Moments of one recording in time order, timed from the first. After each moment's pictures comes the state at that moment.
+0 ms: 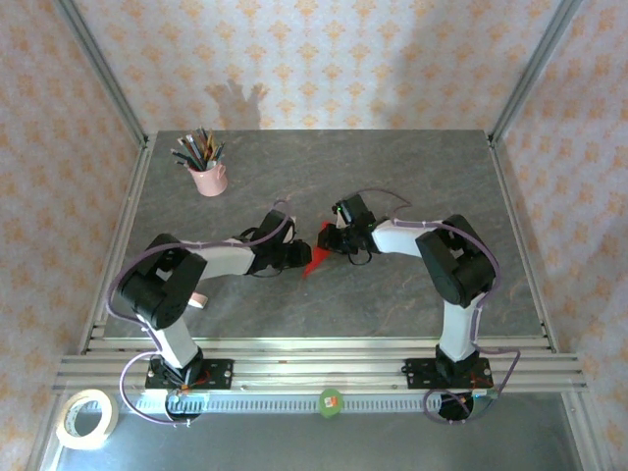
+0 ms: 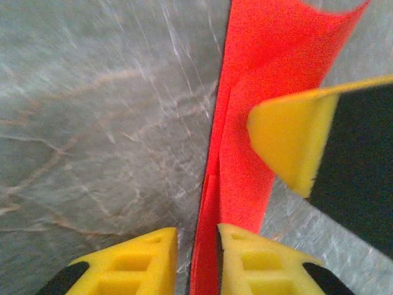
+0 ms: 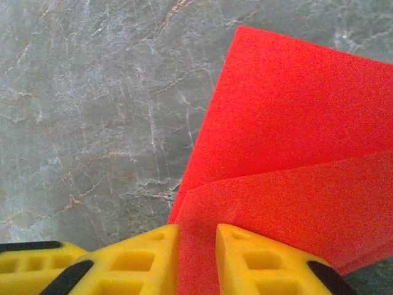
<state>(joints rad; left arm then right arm) -0.54 1.70 0.81 0.01 0.23 -0.71 0.58 1.90 1.05 -0.08 -0.33 0.67</state>
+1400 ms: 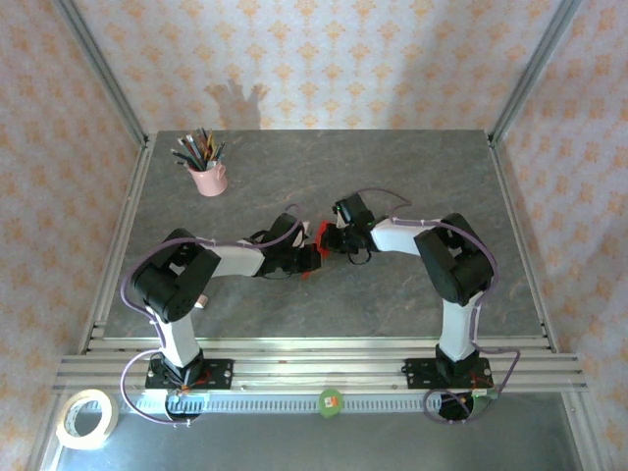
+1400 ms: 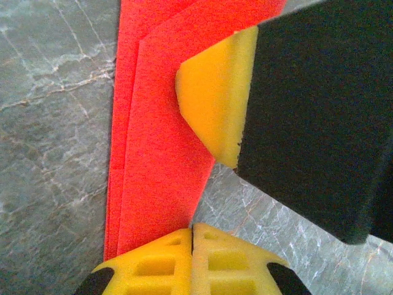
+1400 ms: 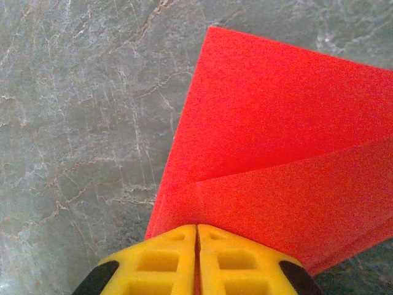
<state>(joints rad) -0.59 1.80 0.84 0.09 0.35 -0.73 0.58 1.92 1.07 -0.11 -0.31 0.66</state>
